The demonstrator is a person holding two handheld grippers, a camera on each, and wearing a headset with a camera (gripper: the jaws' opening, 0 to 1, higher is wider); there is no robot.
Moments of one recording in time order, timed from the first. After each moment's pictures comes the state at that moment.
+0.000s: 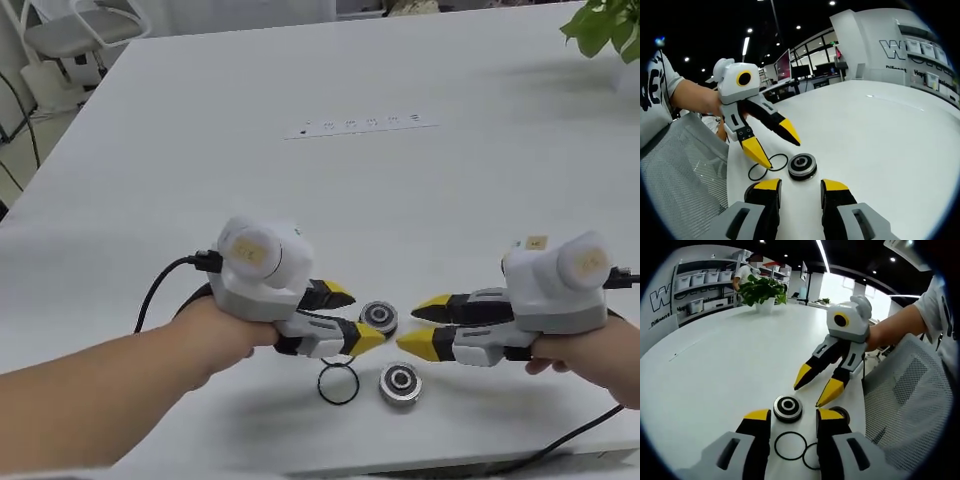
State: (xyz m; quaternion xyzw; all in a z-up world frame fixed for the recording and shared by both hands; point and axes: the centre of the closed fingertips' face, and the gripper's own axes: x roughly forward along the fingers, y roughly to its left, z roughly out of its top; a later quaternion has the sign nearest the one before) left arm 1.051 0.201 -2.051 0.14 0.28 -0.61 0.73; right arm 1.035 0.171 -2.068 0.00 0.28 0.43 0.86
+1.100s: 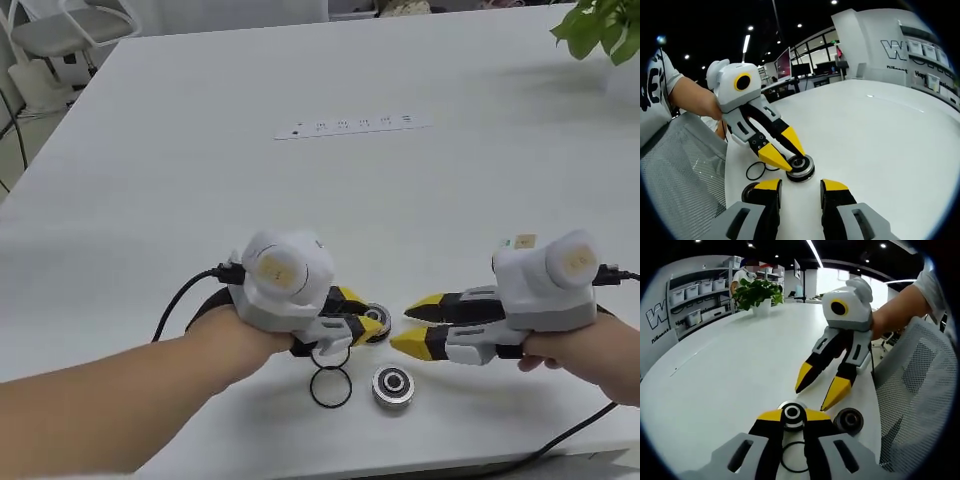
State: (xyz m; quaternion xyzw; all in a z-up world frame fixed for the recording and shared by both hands) left arm 1.057 0.185 -2.061 0.20 0.24 -0.61 0.73; right arm 1.037 0.173 -2.068 -0.01 0.28 0.43 0.86
